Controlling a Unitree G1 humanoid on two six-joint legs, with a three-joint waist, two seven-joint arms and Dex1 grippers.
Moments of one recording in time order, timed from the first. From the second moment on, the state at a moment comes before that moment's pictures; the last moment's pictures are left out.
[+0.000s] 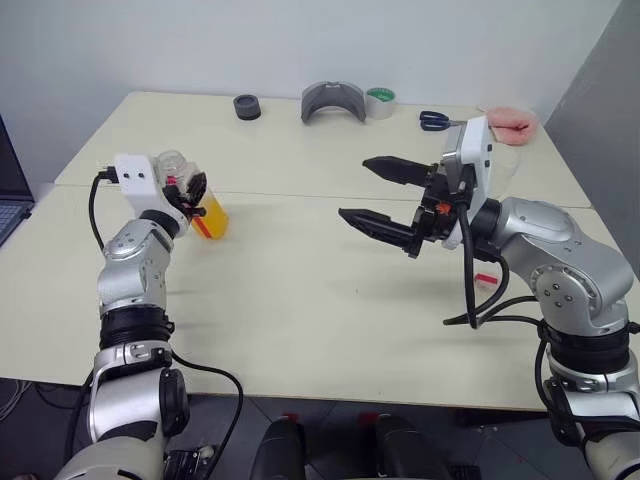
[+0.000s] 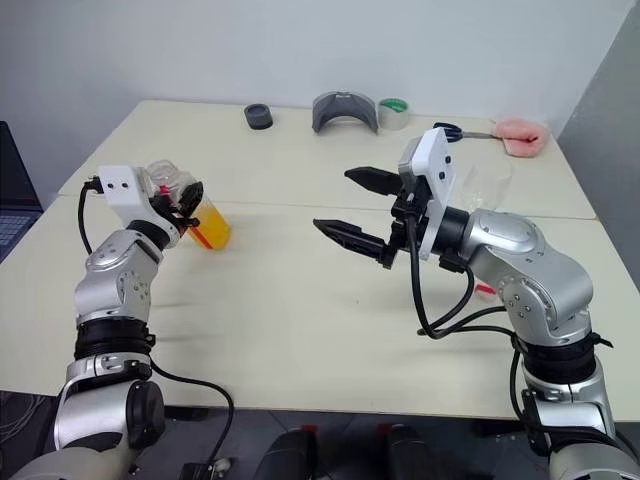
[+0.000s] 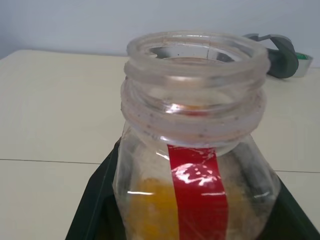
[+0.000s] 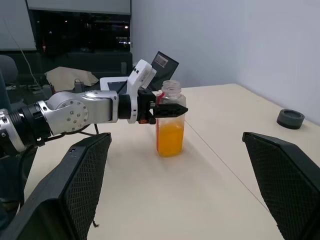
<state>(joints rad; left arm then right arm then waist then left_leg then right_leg) -0.70 0.49 0.34 0.53 -0.27 0.20 -0.37 -0.69 -0.50 0.03 -0.43 0.68 0.73 0.67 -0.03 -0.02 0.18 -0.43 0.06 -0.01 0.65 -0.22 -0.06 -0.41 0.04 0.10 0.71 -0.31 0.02</state>
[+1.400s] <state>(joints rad) -0.18 0.73 0.28 -0.46 -0.68 0.77 -0.65 -0.25 -0.51 -0.02 -0.40 0.33 0.63 0.35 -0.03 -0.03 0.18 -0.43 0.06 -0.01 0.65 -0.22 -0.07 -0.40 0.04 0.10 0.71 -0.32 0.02</state>
